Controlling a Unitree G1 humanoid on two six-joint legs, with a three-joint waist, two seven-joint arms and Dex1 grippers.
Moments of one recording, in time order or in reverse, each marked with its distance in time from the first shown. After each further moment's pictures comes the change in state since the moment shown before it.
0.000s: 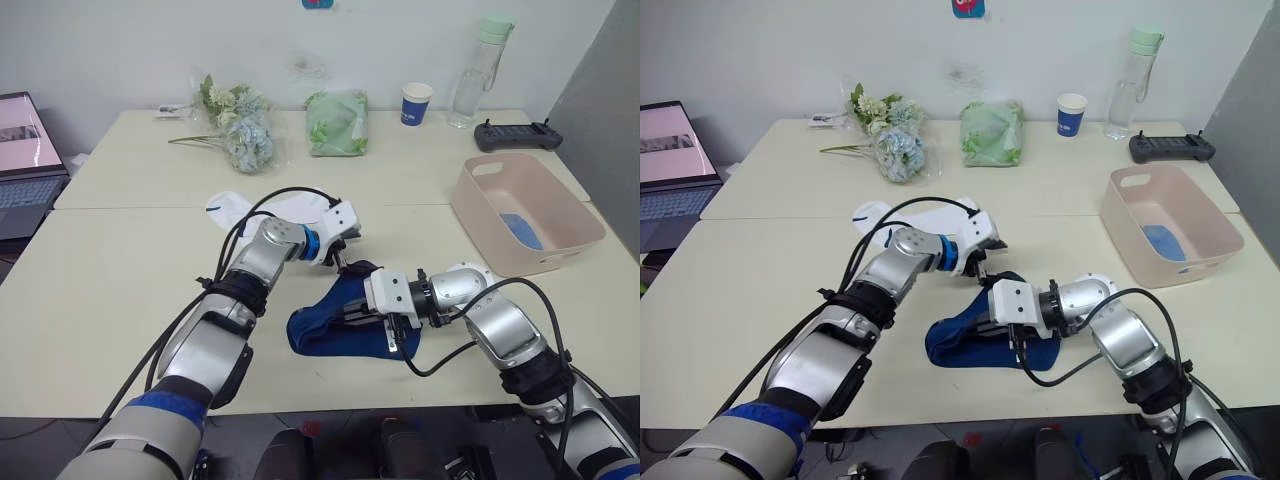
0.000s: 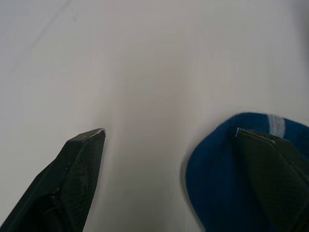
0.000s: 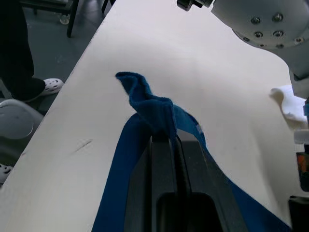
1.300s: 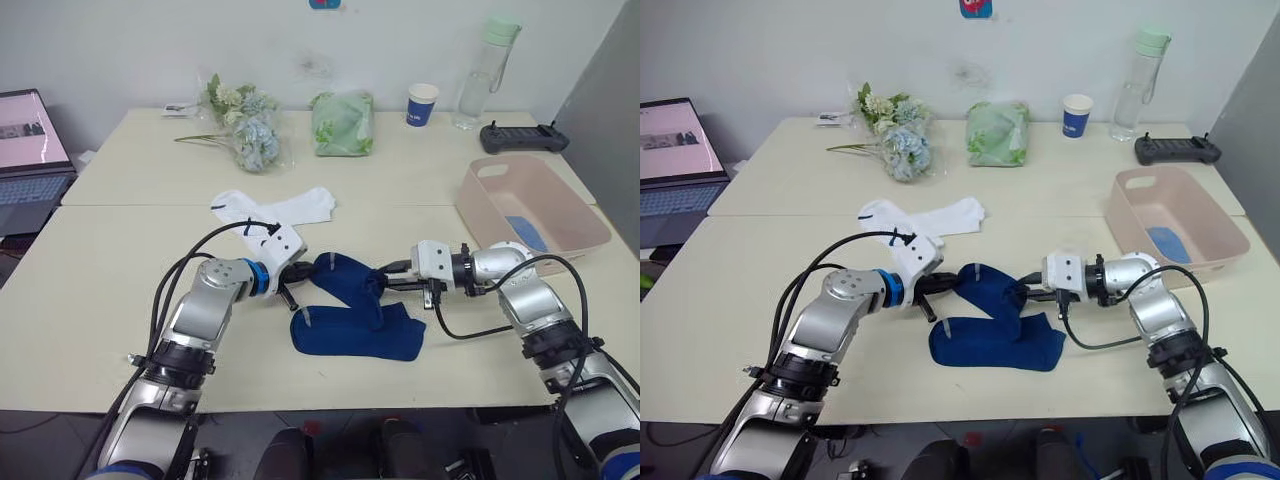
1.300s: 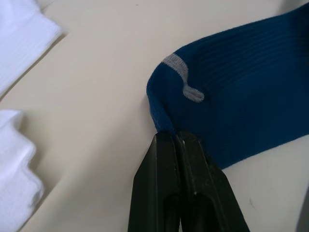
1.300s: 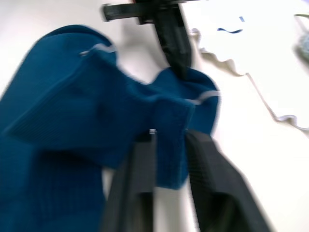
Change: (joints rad) left arm 0.537 0.210 0.217 -0.974 -0.026 0.601 0.194; right arm -0.123 -0.080 -0.168 0.480 -0.001 -0.369 0.003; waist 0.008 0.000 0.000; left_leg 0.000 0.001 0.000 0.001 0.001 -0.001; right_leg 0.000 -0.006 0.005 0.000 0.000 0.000
